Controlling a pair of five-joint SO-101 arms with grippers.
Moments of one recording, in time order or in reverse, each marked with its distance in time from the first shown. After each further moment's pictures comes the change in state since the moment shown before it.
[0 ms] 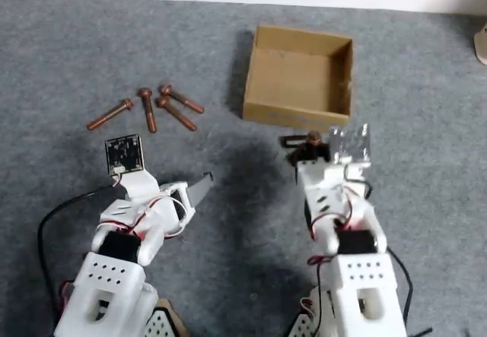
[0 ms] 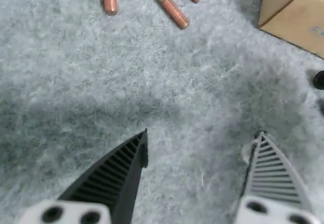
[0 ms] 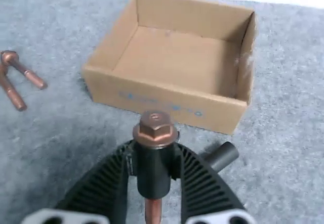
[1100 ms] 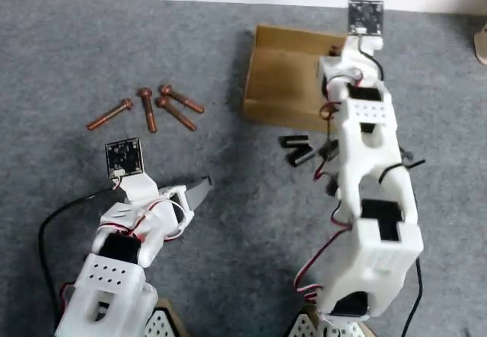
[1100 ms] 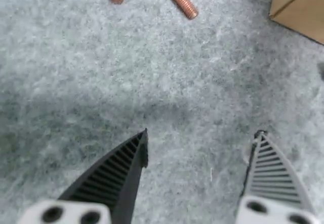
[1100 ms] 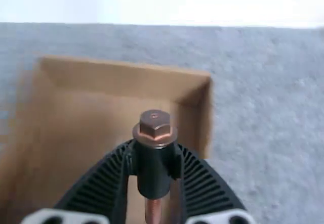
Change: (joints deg) left arm -0.6 0.0 1.9 -0.4 -0.1; right arm 9.1 79.2 -74.3 1.4 0.0
